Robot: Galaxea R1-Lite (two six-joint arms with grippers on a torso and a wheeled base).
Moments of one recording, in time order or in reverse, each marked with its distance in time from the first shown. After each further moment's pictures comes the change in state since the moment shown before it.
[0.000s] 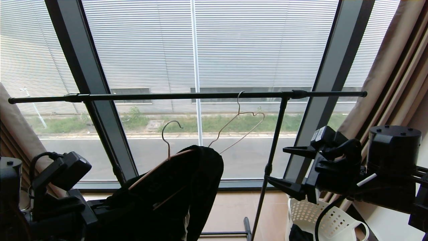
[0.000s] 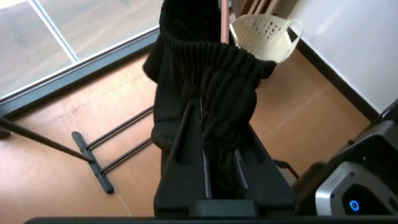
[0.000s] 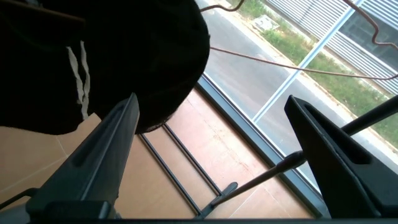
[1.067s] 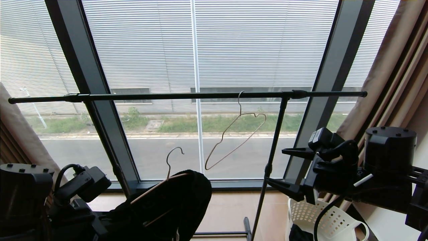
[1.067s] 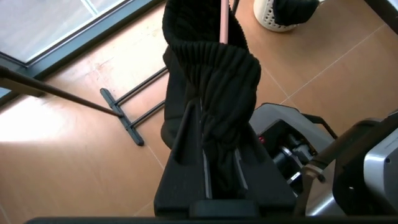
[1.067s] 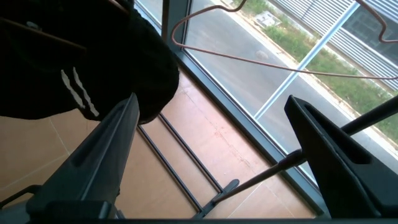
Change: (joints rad) left arm -0.002 0.090 -0.007 0.121 0.136 0.143; right arm 0.000 0.014 0.000 0.000 0.000 -0.001
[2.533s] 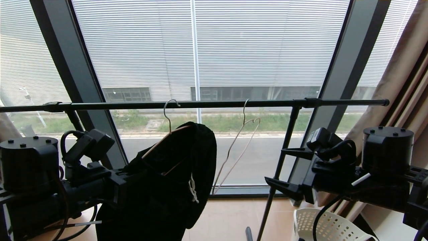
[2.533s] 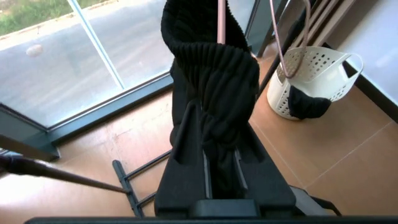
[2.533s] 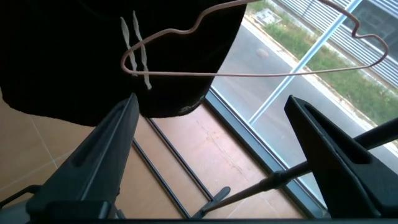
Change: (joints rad) left arm -0.010 0.134 -0.024 -0.462 0.015 -0.145; right arm 0.000 0.007 -0.004 0.000 0.000 0.000
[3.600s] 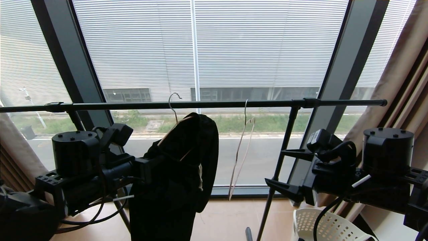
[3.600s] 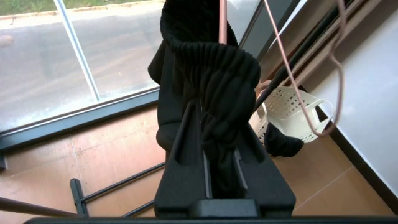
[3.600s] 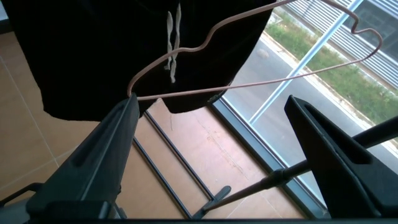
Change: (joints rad) left arm -0.007 0.278 -0.066 -0.286 0.017 -0.216; right arm 0.000 0.002 0.008 -0.002 0.000 0.000
